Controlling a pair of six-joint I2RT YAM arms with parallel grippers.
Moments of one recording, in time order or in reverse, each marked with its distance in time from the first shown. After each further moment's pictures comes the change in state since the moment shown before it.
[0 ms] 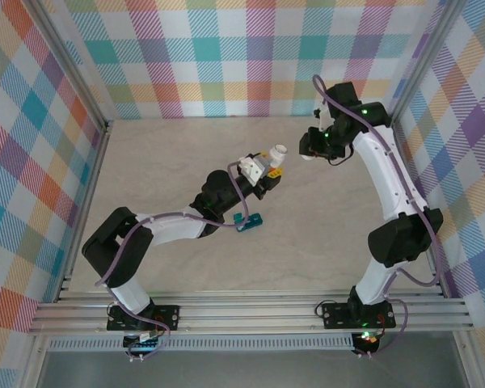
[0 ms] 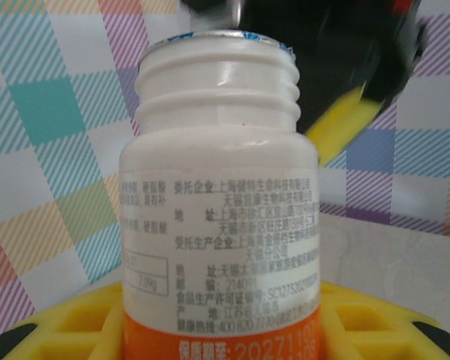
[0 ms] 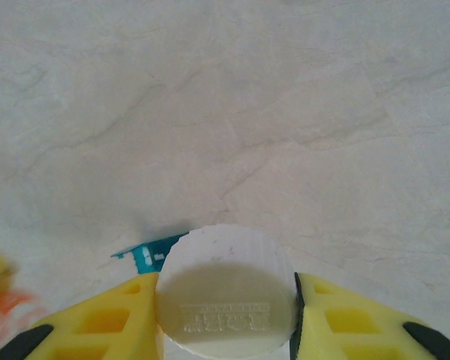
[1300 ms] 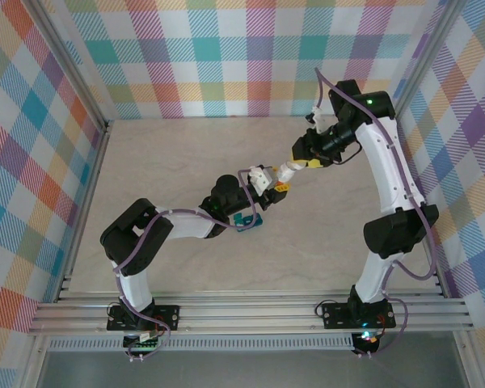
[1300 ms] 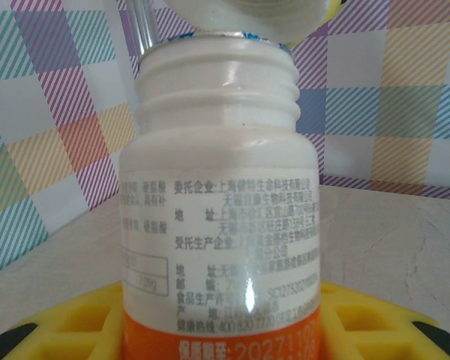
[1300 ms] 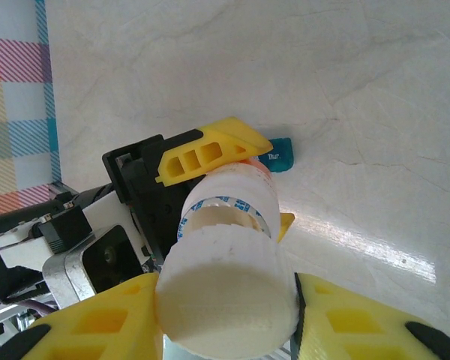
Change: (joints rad) left arm 0.000 0.132 0.002 0.057 0.178 -0.027; right arm -0.010 0.087 0.168 -0.286 -0.341 -0.119
